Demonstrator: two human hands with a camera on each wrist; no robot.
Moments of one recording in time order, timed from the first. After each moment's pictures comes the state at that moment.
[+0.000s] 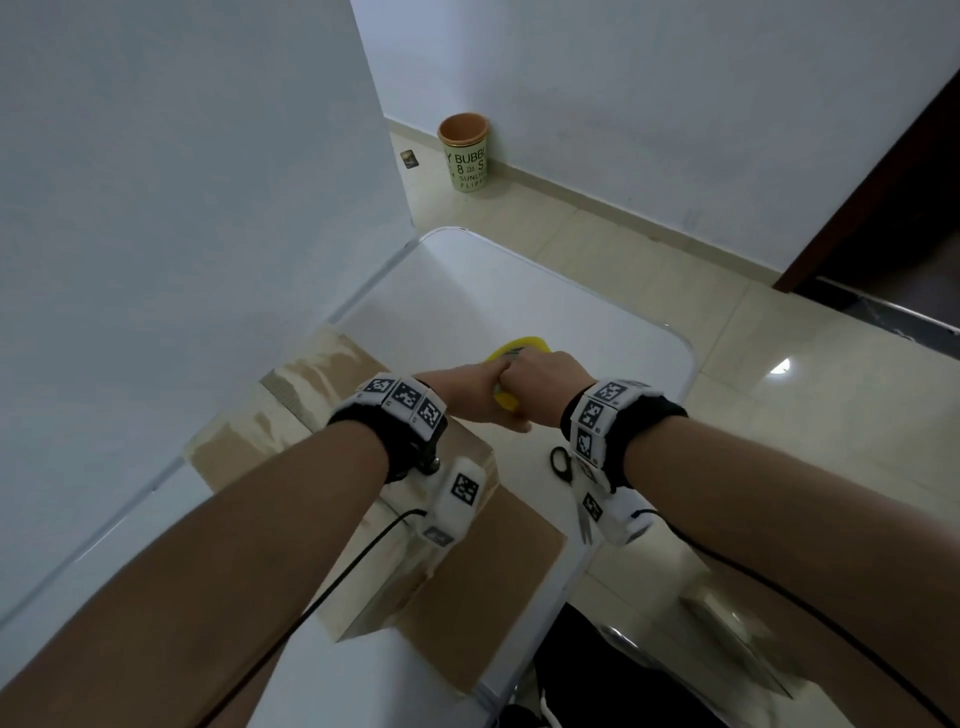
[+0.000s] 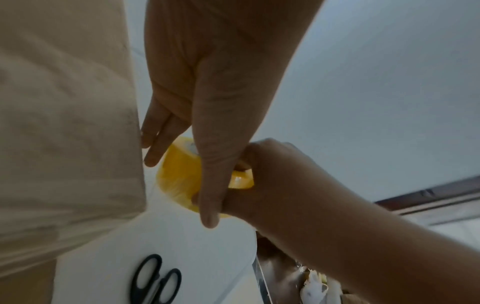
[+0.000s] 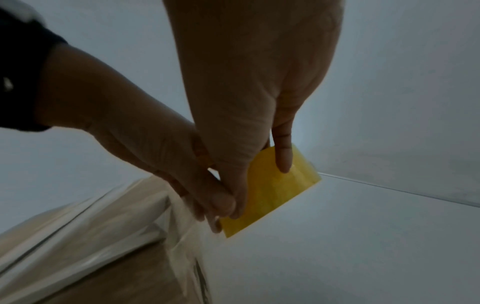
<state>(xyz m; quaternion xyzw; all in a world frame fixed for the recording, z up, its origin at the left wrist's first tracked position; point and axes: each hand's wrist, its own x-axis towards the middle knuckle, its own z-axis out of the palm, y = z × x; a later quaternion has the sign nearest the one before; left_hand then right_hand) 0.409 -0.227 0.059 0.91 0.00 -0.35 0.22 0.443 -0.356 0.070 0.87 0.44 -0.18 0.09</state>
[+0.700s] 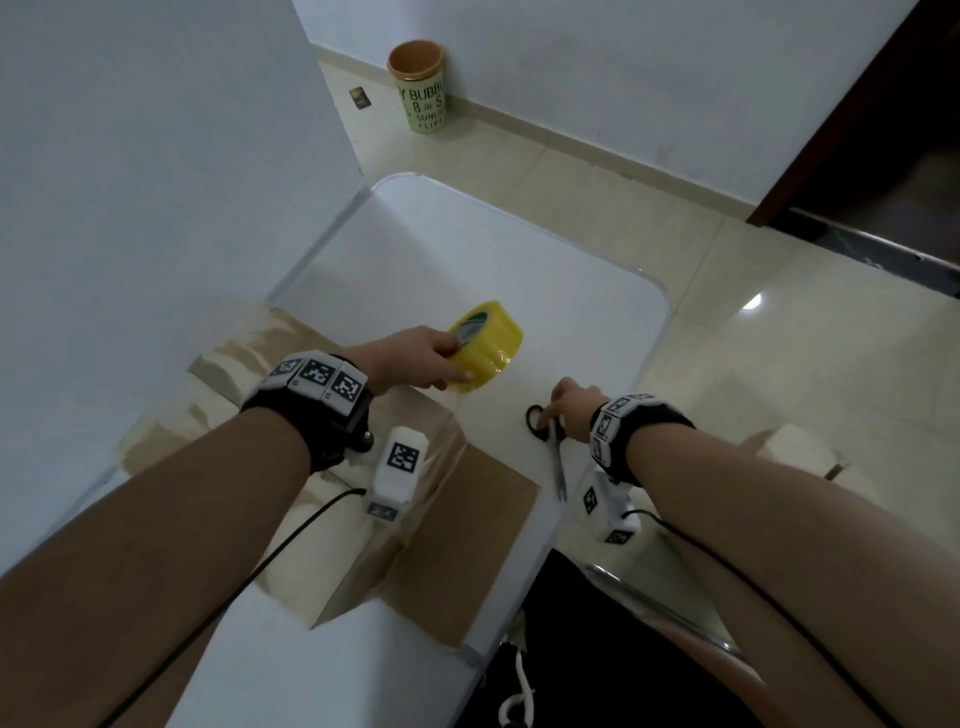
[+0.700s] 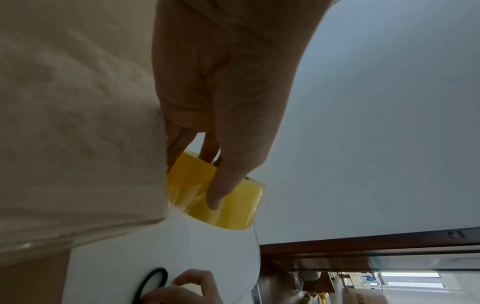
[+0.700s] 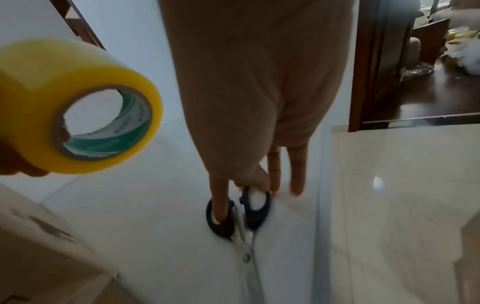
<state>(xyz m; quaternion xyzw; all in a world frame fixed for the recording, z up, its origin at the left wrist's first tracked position) 0.404 -0.209 0.045 0.85 0.10 -0.32 0.40 0.441 -0.443 -0.060 0.88 0.22 -0.42 -0.02</state>
